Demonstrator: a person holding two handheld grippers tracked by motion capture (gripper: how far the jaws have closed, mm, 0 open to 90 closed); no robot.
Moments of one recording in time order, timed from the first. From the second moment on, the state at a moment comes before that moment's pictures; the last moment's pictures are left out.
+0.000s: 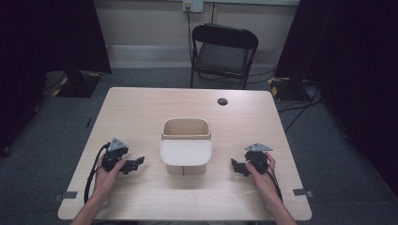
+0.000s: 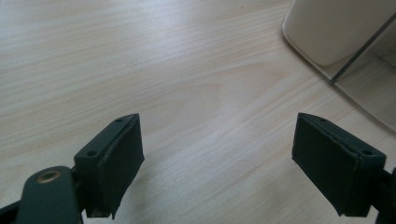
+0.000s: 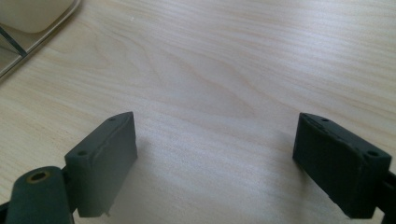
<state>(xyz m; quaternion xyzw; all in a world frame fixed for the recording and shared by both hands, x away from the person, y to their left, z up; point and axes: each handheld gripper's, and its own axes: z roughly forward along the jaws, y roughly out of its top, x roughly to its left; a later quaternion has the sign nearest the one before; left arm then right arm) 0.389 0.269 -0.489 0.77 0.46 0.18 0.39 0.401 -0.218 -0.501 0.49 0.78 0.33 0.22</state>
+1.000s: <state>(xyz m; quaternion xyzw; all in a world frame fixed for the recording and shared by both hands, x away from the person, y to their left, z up) 0.362 0.239 -0.461 0.79 0.37 0.17 0.45 0.401 -0.218 -0.501 0.49 0.77 0.33 0.22</state>
